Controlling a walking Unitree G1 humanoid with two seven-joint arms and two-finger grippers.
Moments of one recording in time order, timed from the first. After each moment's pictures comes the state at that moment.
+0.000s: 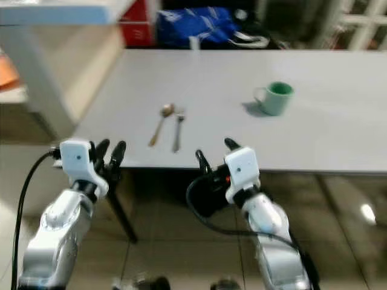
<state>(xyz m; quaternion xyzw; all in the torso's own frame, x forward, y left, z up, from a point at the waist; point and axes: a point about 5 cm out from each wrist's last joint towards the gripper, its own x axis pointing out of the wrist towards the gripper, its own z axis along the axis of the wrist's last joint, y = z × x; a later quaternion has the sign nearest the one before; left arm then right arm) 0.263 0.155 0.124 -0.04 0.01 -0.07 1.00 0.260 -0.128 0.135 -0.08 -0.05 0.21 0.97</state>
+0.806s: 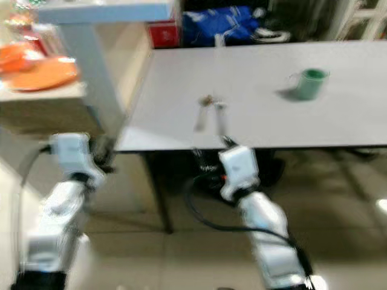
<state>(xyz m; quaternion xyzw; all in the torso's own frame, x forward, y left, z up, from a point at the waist) 0.283 0.158 0.123 -0.03 0.03 -0.02 1.00 0.261 -0.134 0.122 -0.07 -0.05 0.20 0.98</state>
